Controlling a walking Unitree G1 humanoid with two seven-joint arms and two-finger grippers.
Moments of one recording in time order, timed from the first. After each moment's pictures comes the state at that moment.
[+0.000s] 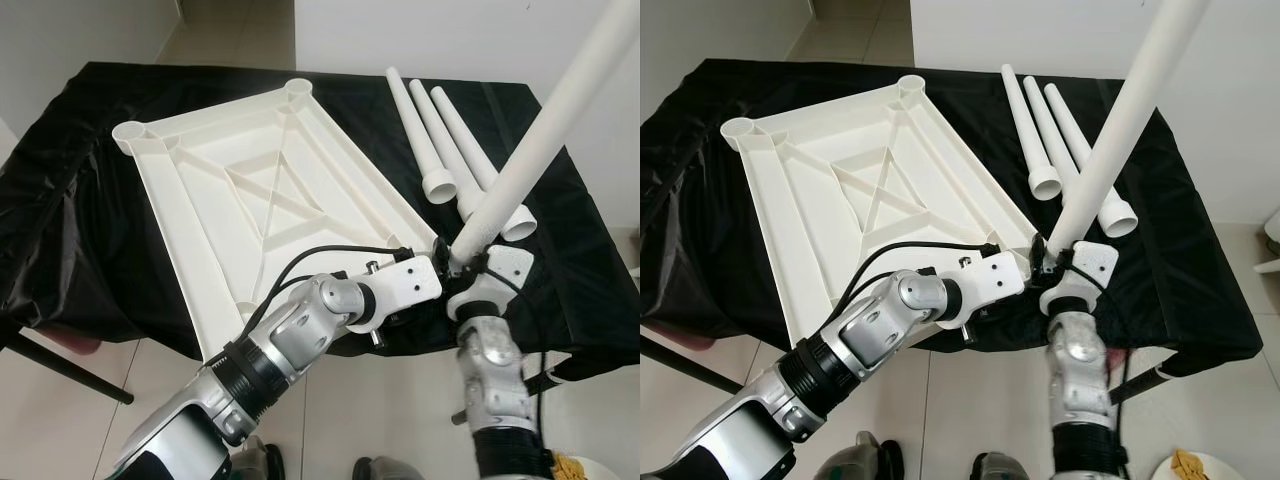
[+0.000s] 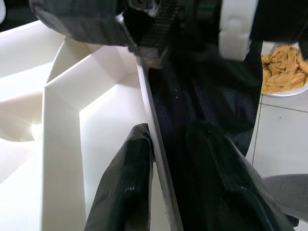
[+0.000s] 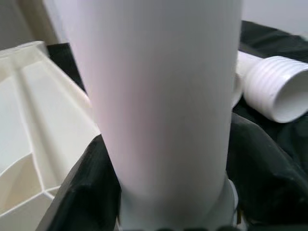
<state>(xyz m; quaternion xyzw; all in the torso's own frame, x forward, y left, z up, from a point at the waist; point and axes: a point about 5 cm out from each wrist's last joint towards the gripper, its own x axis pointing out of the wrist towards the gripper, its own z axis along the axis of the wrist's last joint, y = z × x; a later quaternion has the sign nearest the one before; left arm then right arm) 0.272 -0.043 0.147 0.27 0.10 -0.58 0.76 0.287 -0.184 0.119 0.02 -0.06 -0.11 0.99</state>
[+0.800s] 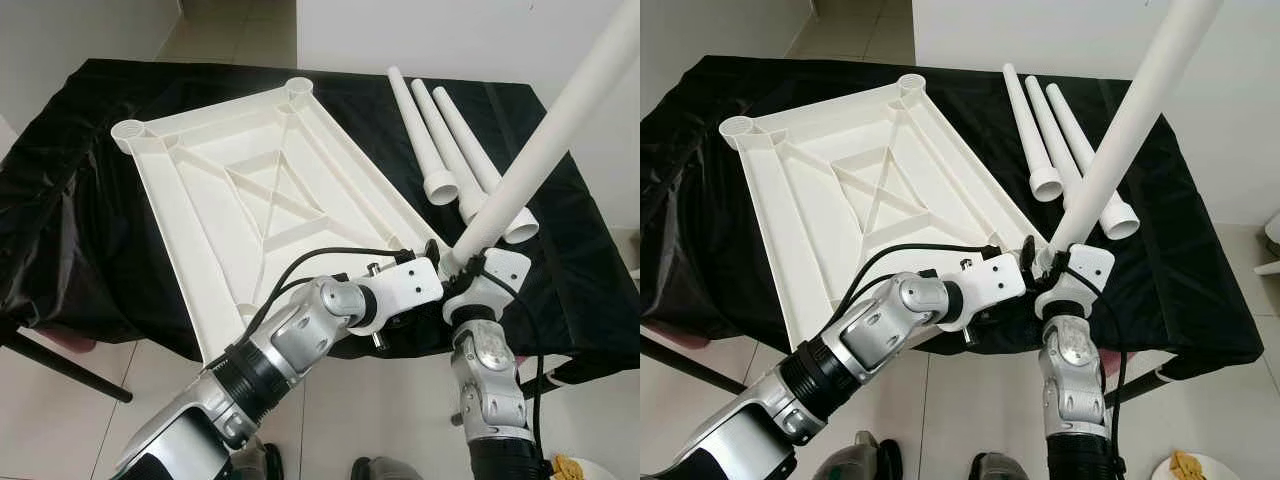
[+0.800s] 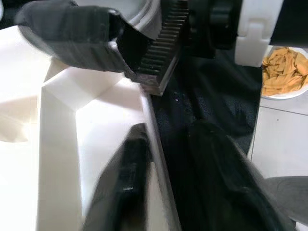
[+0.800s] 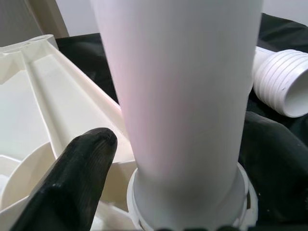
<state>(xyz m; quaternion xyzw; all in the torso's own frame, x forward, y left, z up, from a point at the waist) 0.270 -0.044 0.147 0.27 0.10 -0.58 0.76 0.279 -0.181 0.126 0.02 -0.07 -0.06 1.00</state>
